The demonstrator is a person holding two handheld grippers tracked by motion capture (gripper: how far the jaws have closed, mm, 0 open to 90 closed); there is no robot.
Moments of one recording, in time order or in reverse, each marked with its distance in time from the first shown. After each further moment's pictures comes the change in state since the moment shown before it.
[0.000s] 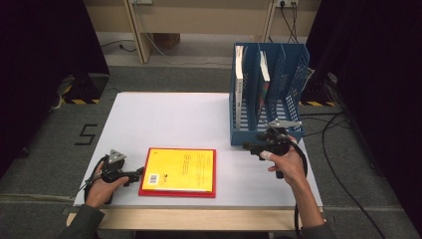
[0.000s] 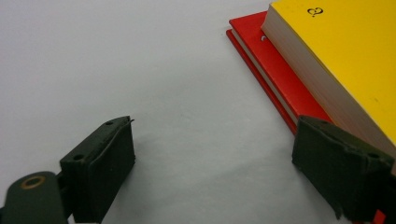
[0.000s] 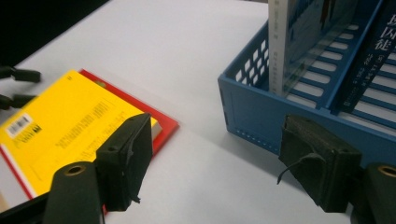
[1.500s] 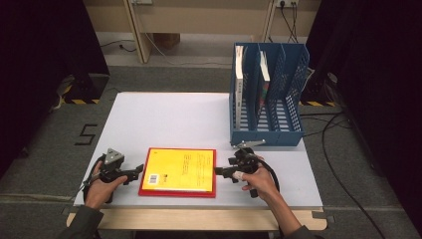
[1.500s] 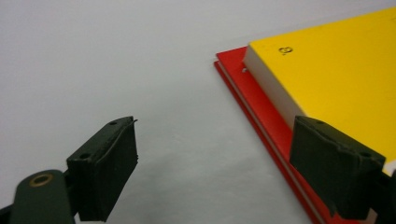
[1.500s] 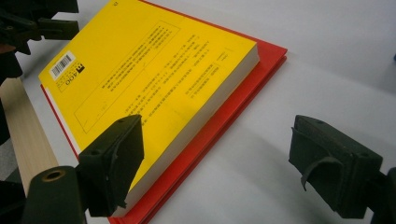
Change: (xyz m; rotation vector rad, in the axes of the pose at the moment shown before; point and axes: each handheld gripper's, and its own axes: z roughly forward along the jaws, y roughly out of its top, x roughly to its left) left arm -0.007 0.006 -0.012 -0.081 -0.033 -0.005; right arm 0.049 -0.050 0.075 0.168 0.218 0.049
